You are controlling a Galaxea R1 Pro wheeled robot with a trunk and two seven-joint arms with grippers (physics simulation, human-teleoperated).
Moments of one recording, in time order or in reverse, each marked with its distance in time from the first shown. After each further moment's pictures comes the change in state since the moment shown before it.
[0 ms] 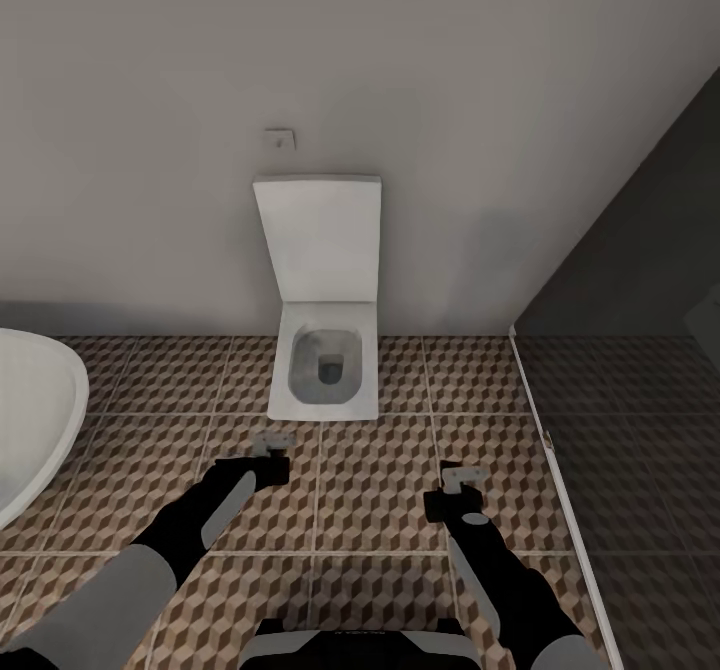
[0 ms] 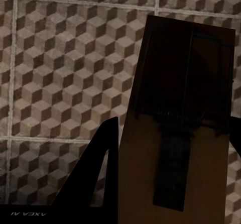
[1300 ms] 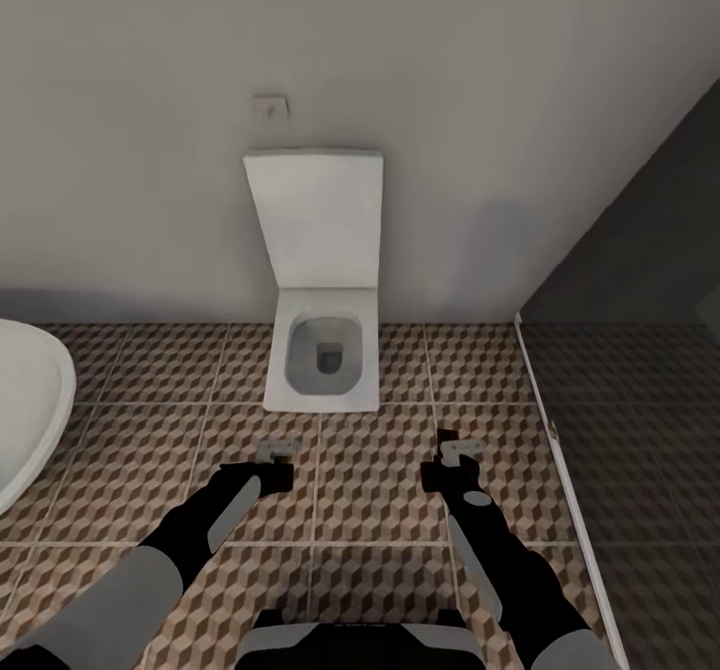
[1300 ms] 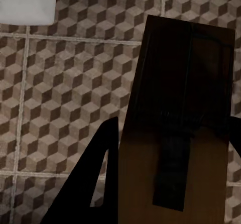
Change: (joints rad) left arm 0.000 -0.023 -0.001 0.044 -0.001 0.000 -0.001; right arm 0.001 -0.004 0.007 -0.168 0.001 0.016 -0.002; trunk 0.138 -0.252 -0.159
